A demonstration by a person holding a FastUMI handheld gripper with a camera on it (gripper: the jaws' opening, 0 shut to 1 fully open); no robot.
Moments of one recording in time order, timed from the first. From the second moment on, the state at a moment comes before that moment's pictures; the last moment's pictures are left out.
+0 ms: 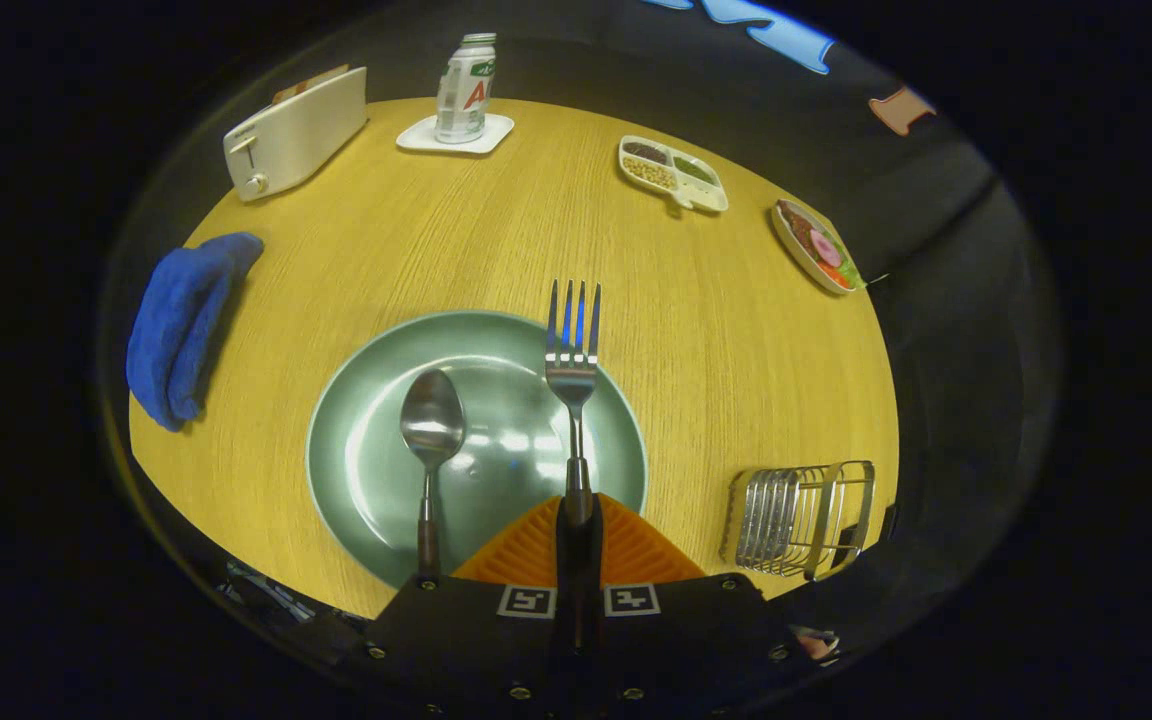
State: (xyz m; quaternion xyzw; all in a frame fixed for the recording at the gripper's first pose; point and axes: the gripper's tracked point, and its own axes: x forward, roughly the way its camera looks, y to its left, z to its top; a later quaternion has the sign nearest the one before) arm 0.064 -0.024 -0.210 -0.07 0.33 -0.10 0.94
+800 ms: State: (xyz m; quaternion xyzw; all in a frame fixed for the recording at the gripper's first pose) arm -0.029 -0.134 -0.189 0.06 0.34 -0.26 0.90
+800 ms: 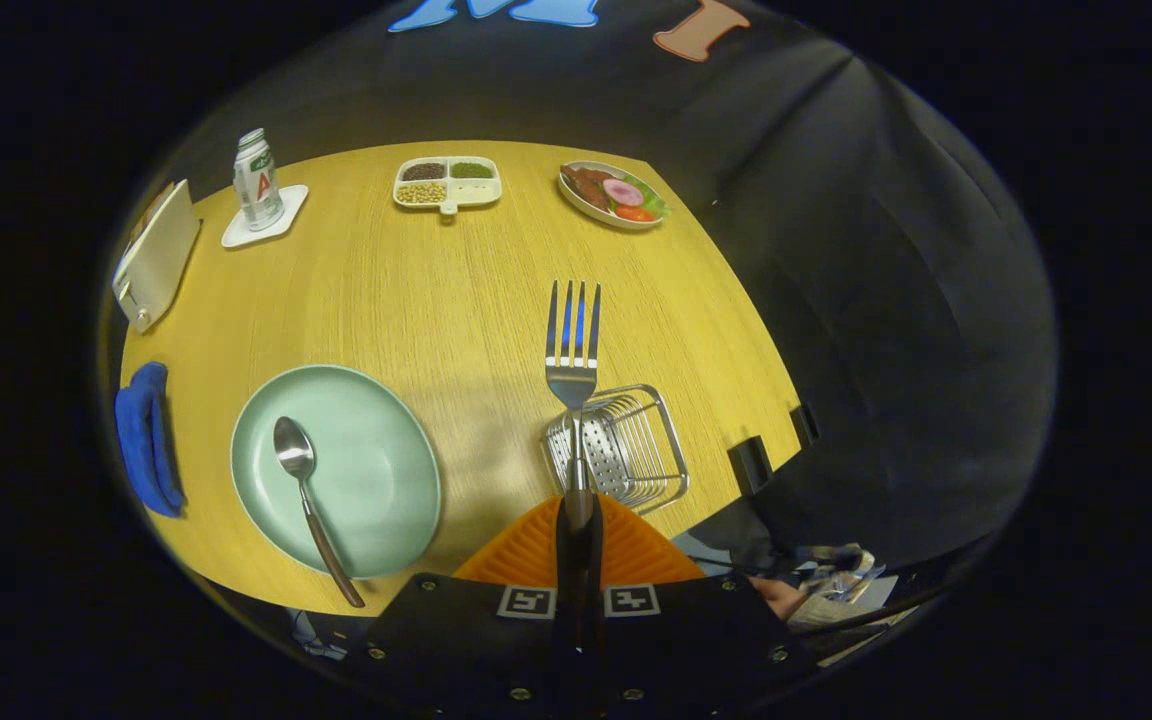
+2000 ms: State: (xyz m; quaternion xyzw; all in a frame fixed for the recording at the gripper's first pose) arm -0.051 -0.155 -0.216 0.12 0.44 -0.22 0.86
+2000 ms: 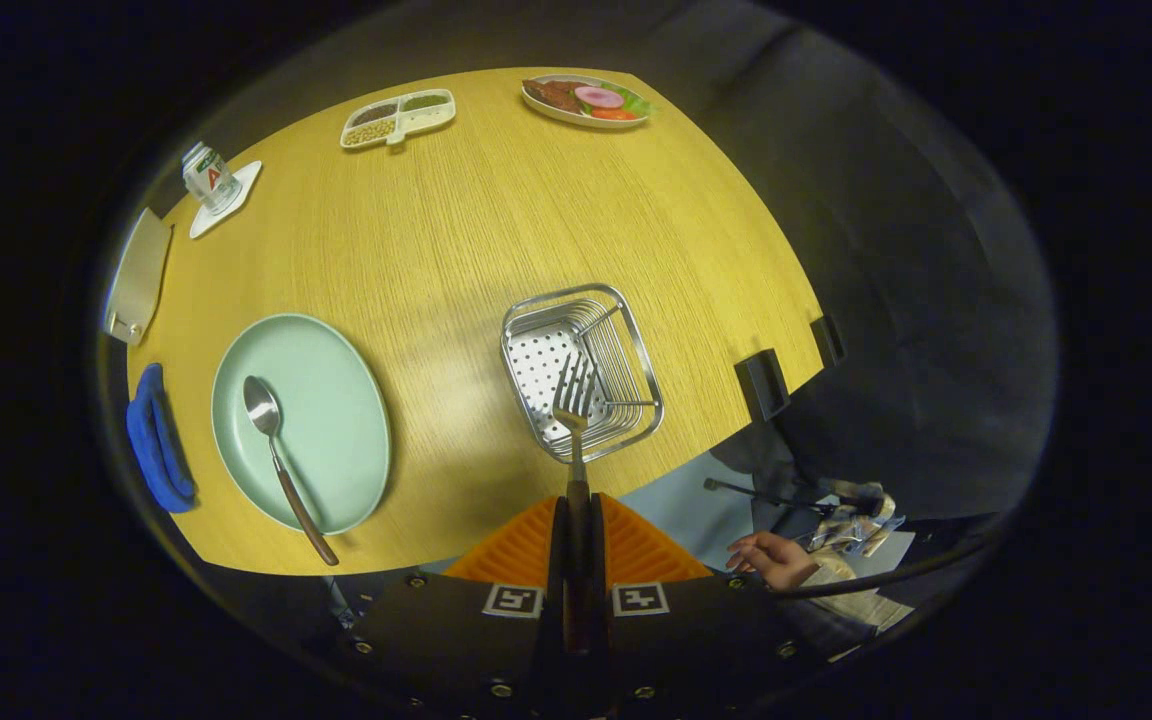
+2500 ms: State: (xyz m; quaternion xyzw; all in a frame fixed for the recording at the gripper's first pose) arm -0.042 -0.155 -0.188 0.07 0.40 -0.21 0.89
